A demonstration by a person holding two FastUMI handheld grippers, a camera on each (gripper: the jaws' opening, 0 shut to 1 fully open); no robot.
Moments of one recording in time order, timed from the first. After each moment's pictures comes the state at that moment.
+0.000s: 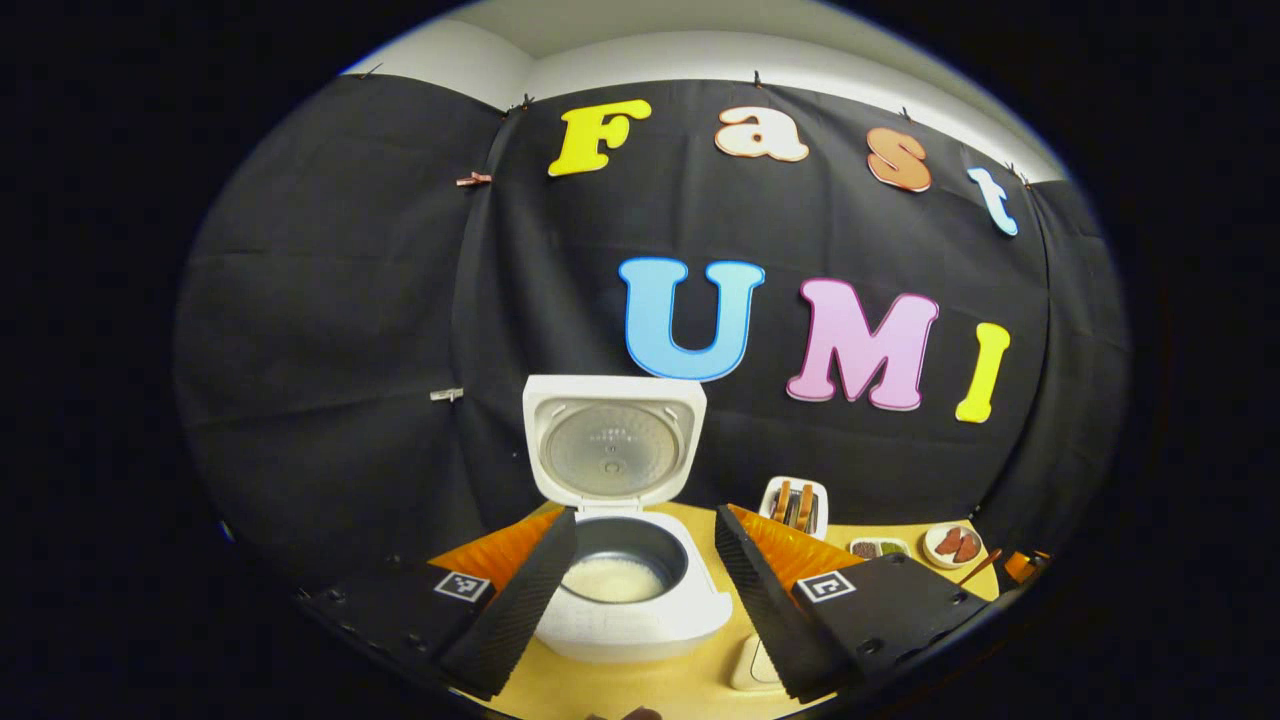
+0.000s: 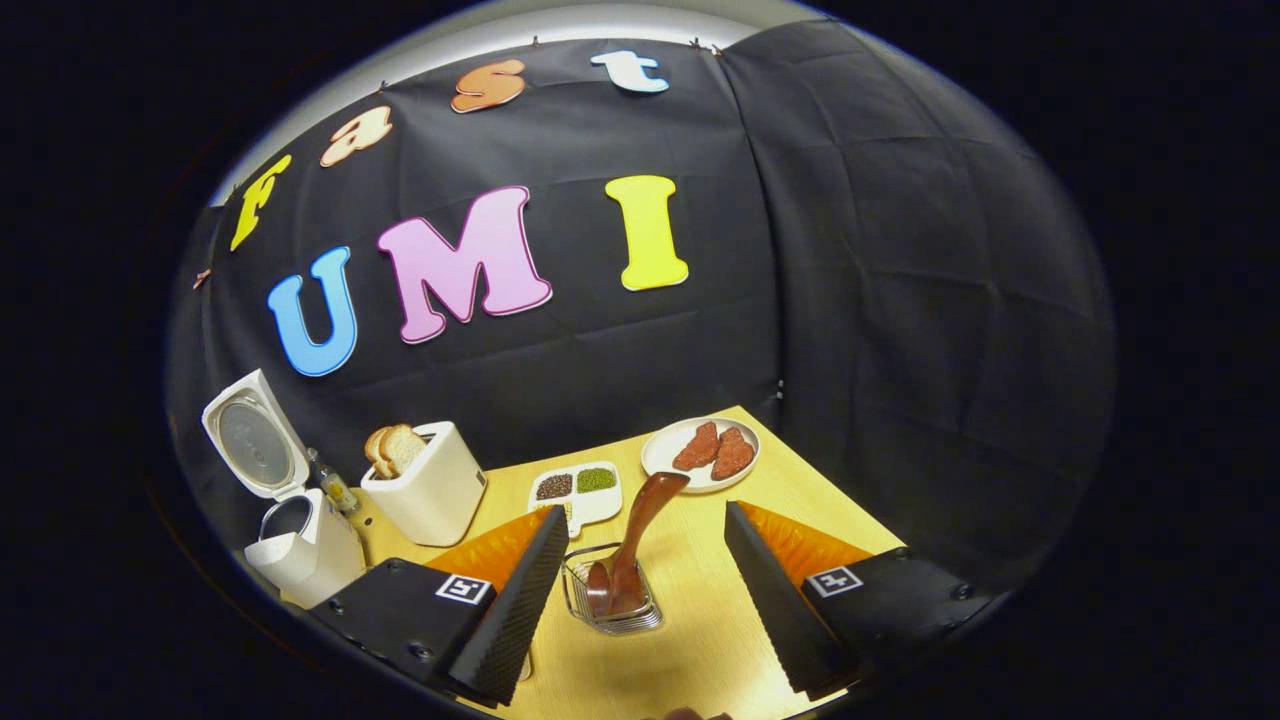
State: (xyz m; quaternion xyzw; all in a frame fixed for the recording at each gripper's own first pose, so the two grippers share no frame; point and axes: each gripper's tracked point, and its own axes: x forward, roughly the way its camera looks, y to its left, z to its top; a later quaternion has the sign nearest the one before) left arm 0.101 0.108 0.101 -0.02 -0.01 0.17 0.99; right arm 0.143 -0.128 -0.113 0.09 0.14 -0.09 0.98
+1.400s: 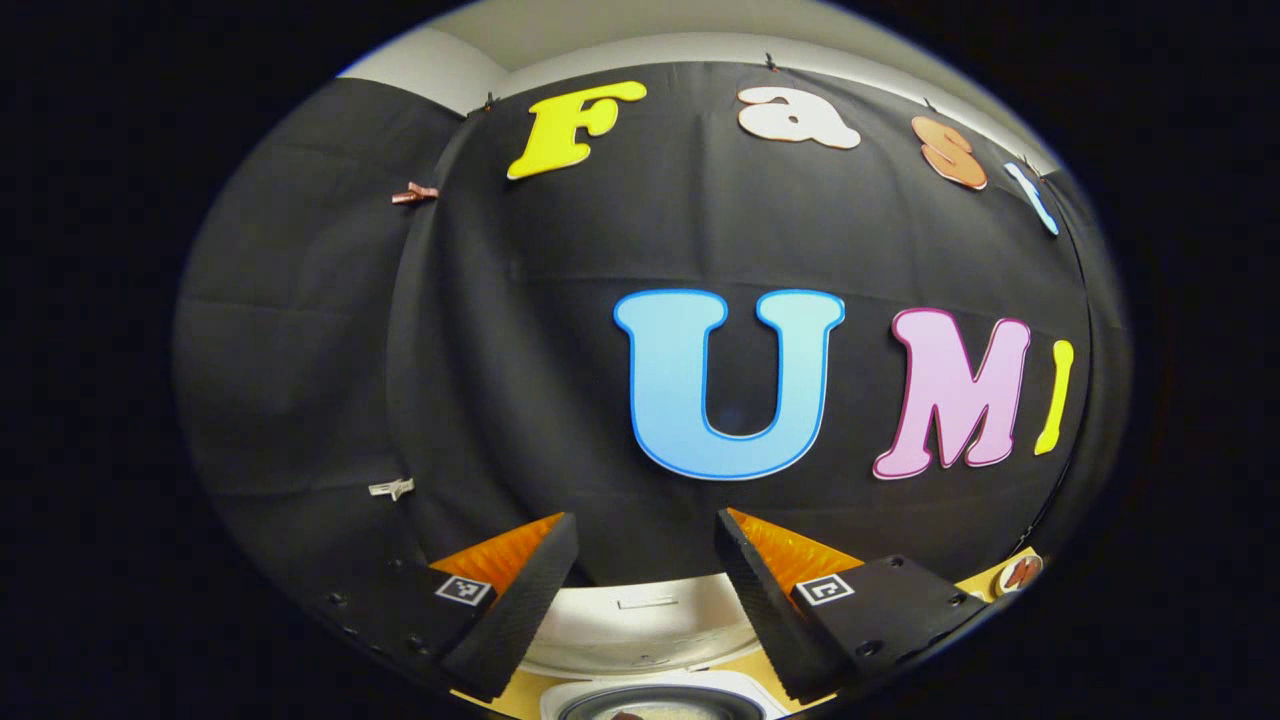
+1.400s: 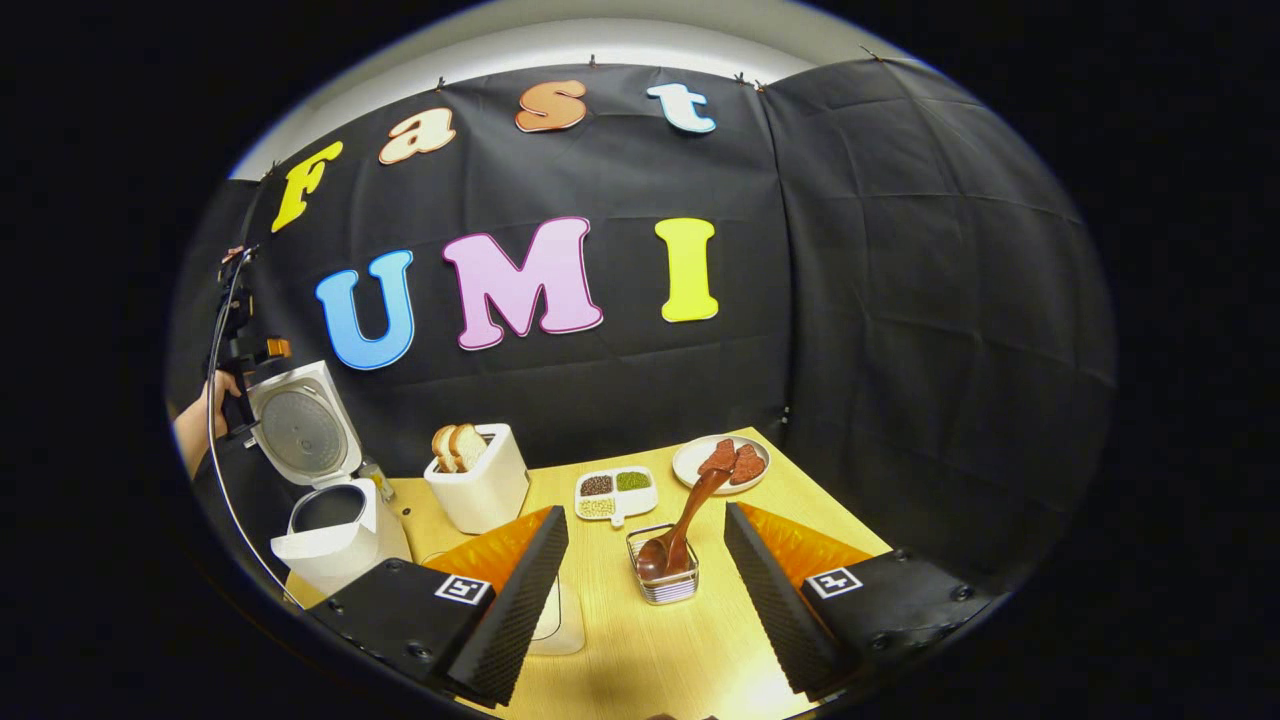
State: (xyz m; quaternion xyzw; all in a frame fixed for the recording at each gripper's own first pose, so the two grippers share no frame) left arm 0.343 0.242 0.181 0.02 -0.05 0.16 0.99; right arm 0.071 -0.062 -0.059 0.06 0.12 -0.08 0.99
